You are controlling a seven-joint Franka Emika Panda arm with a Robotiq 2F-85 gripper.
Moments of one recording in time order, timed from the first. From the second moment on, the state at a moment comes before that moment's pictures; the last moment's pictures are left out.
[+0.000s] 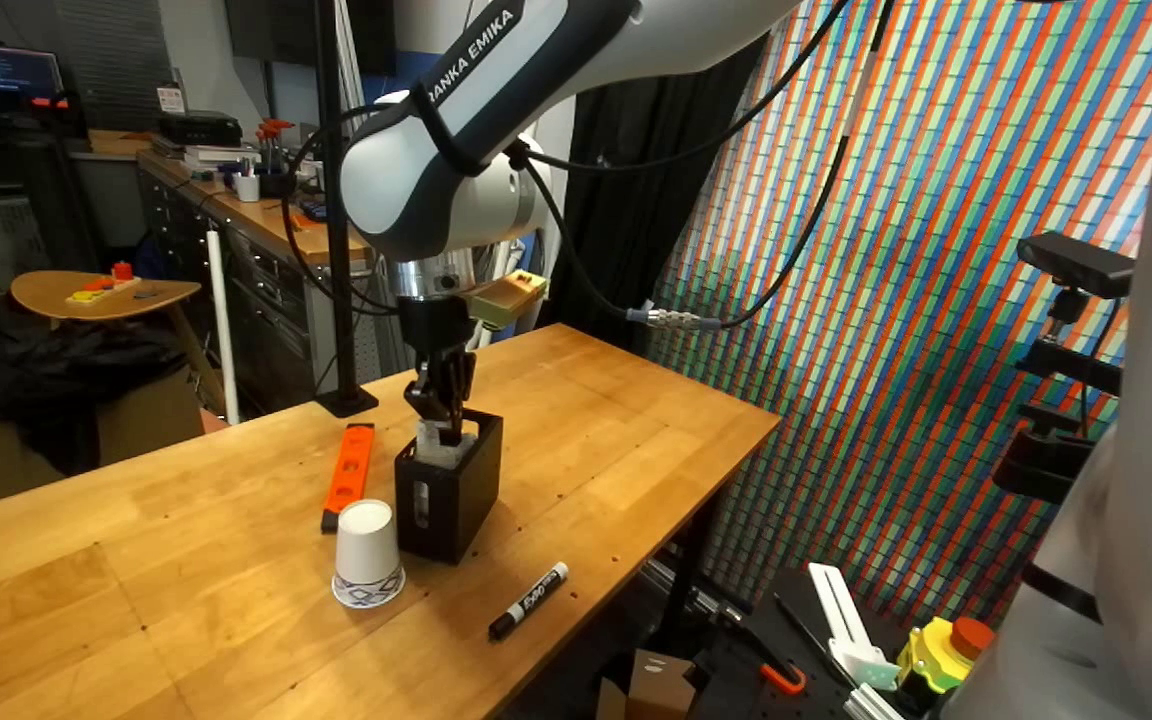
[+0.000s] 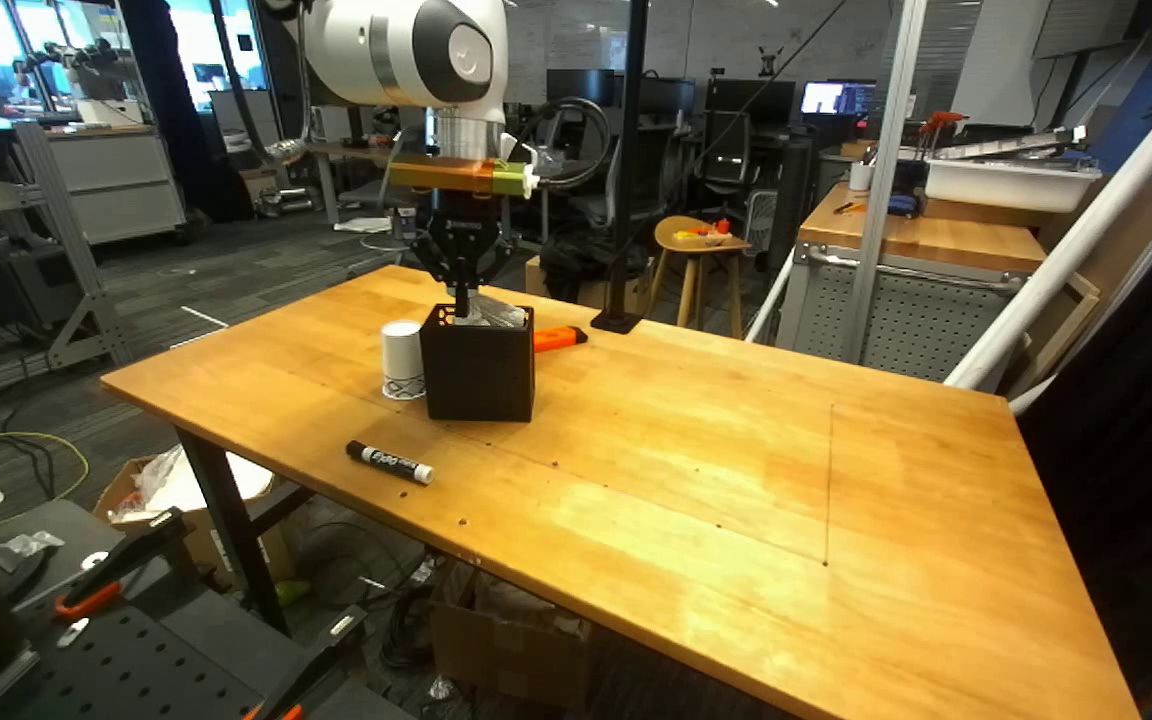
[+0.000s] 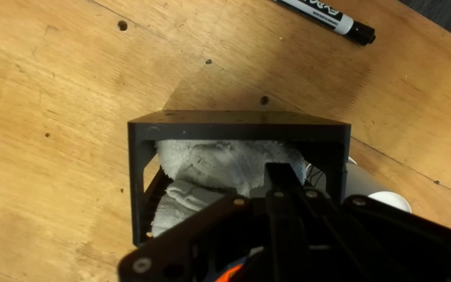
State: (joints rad) arm -0.01 0.29 0.09 -2.04 -0.07 2.17 -0.39
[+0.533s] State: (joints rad) arm -0.01 0.29 0.09 -2.01 -0.07 2.17 -0.39
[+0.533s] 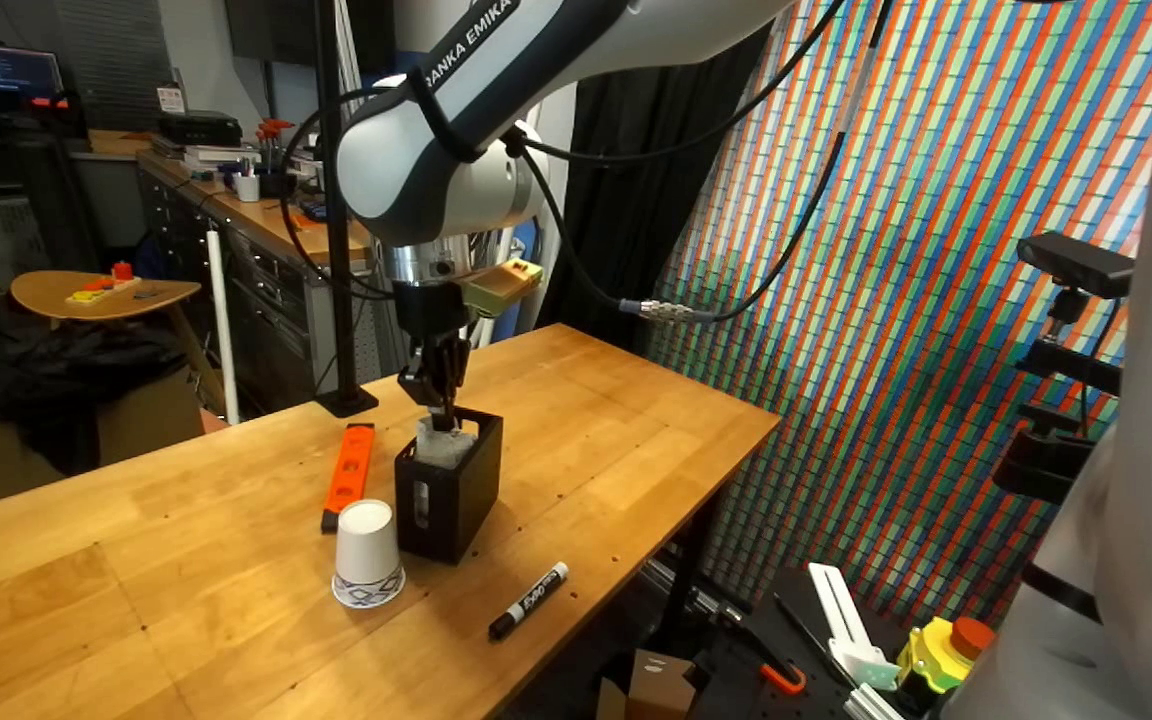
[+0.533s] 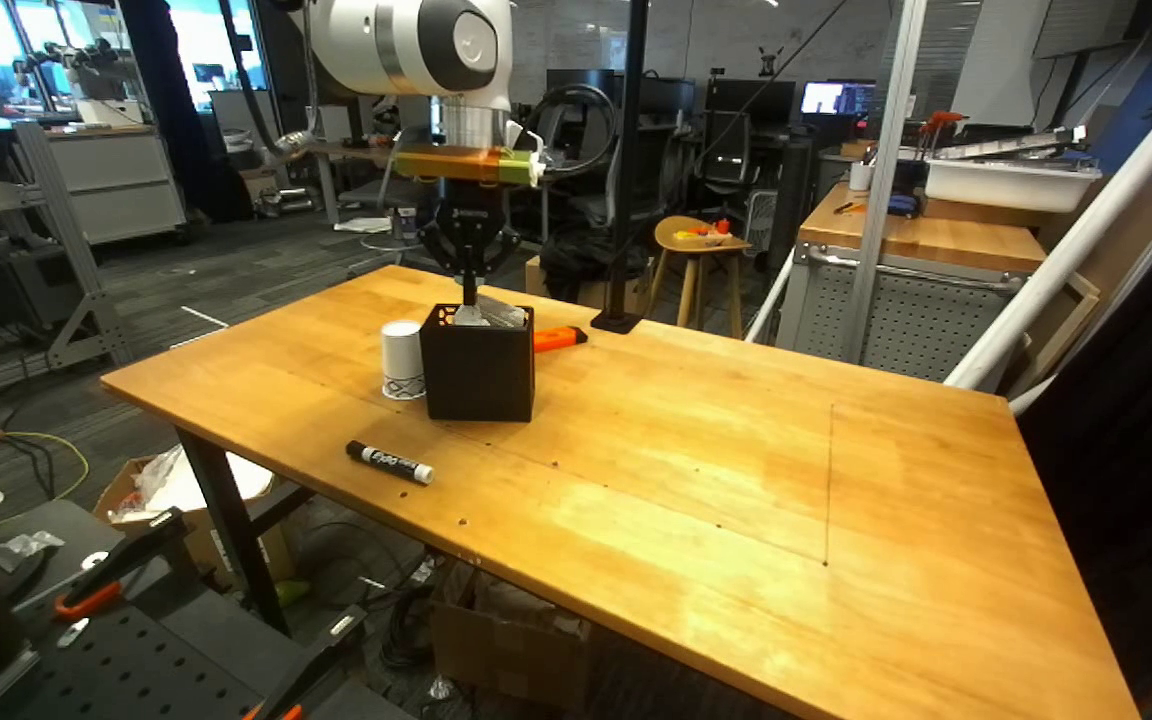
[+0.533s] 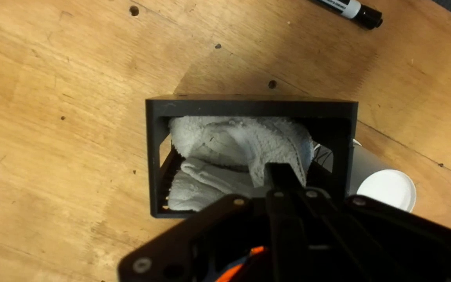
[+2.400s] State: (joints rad) arm -0.04 0.52 0.08 -1.87 0.00 2.16 -0.38
